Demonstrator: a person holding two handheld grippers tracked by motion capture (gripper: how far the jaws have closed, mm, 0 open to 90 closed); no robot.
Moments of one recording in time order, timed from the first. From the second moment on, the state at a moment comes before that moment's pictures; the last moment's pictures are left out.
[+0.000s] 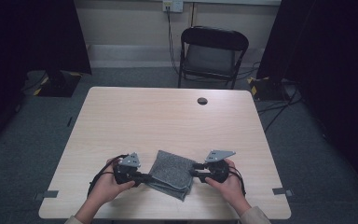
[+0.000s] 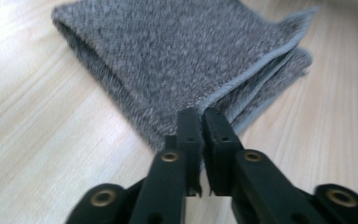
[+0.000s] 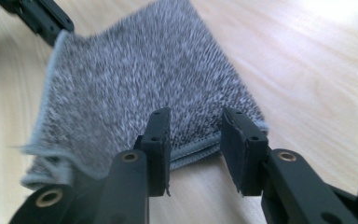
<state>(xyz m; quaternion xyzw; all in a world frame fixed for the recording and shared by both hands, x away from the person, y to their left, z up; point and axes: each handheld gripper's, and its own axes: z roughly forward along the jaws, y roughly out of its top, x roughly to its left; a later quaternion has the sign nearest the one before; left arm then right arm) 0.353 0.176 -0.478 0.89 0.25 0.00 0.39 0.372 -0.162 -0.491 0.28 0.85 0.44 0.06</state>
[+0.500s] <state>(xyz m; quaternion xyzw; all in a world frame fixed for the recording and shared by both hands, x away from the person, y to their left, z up) 0.351 0.141 -0.476 0.88 0.19 0.01 0.43 0.388 -0.148 -0.493 0.28 0.86 0.42 0.08</state>
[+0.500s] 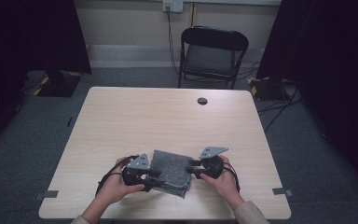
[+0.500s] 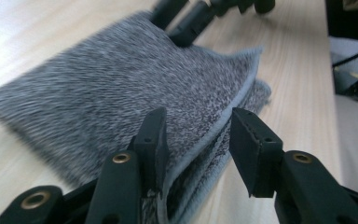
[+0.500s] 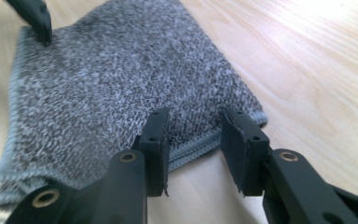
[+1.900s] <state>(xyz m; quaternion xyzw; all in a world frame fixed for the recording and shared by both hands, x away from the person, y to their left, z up) 0.348 0.160 -0.479 0.89 0.22 0.03 0.40 0.341 -0.148 -0.487 0.23 0.86 0.46 0.04</state>
